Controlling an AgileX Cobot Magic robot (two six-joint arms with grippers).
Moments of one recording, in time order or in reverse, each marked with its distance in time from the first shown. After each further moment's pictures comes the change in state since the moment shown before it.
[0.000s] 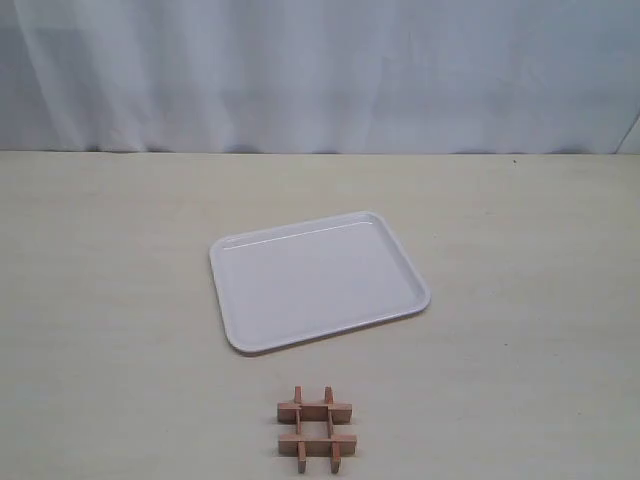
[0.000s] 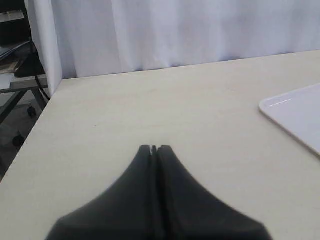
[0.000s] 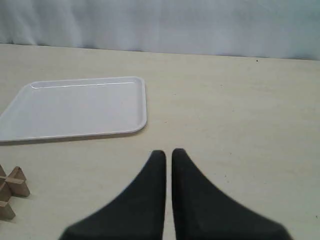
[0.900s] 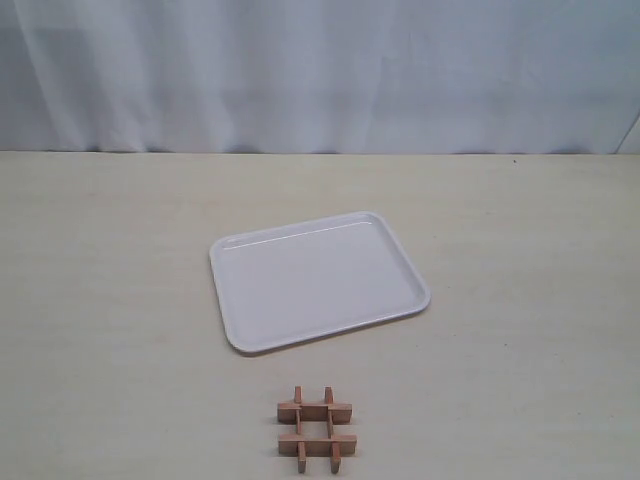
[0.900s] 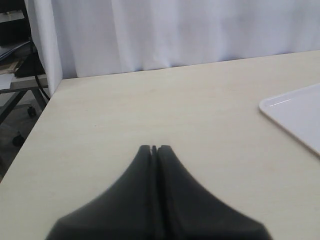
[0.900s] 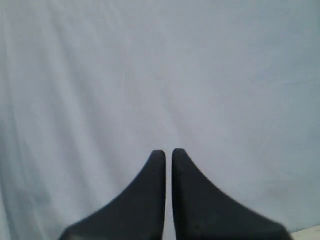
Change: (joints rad) left arm 0.000 0.000 0.000 0.000 0.000 0.000; right arm 0.000 0.000 0.000 0.102 -0.686 0.273
